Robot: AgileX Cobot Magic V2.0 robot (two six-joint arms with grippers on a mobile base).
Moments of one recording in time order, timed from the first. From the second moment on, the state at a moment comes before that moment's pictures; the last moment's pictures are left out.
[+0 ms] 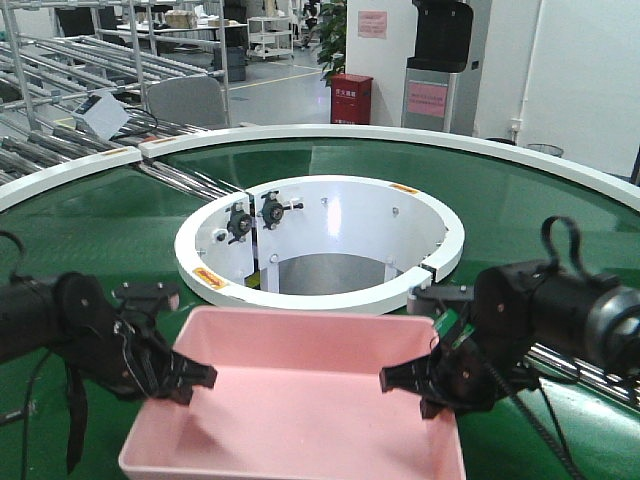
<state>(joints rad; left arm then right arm) -0.25 1.89 -1.44 -0.30 0.72 0.18 0.29 1.86 -1.46 -0.01 0.85 0.24</state>
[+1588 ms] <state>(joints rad) -0.26 1.37 -1.44 -0.33 0.77 0.16 0.30 1.38 -1.46 0.04 0.88 0.24</state>
